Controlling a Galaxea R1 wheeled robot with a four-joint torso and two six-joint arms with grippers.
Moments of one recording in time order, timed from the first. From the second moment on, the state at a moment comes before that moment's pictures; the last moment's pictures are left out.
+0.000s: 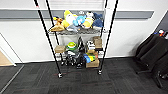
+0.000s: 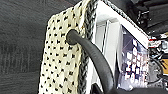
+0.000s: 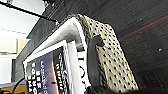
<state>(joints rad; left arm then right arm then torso) 0.94 2.34 -1.60 -0.42 0.05 0.07 -0.96 2.36 -1.60 0.34 0.05 0.05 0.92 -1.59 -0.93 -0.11</state>
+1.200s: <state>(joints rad) 0.98 2.32 -1.54 -0.35 0.05 0.06 -0.98 2.32 -1.53 0.34 0.07 0.05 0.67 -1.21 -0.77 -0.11</state>
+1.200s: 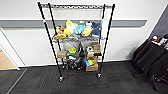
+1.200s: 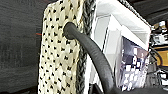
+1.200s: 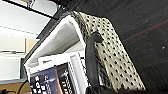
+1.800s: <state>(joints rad) 0.94 2.29 -1.47 -0.36 0.04 0.05 -0.95 2.27 -1.45 0.34 0.09 0.06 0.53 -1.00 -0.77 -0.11</state>
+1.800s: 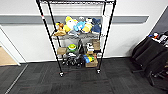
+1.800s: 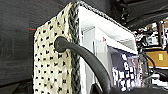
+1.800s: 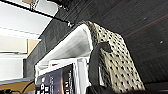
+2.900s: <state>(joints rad) 0.78 2.18 -1.41 -0.40 0.08 -0.01 -0.83 2.28 -1.43 0.37 0.05 0.08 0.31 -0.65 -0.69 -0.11</state>
